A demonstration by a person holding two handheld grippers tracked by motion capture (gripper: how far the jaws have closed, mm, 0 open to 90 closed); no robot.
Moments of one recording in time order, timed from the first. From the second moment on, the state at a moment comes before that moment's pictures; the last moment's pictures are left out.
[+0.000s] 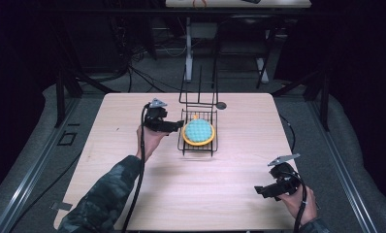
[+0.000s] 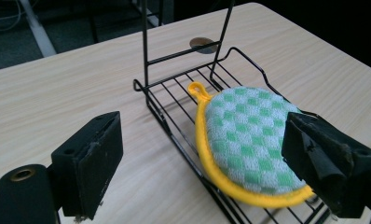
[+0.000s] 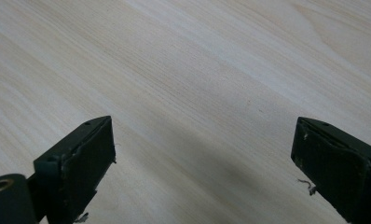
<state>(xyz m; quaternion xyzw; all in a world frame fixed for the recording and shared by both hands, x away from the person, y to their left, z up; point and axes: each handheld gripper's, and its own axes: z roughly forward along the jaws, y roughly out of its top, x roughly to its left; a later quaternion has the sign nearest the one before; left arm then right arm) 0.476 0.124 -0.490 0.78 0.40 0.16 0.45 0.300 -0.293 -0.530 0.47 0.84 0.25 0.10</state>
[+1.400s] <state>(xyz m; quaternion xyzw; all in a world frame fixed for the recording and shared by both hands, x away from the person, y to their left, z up) 0.340 0.219 -0.520 0.82 0.43 0.12 0.35 0.298 -0.290 -0.528 0.46 0.85 0.25 0.11</state>
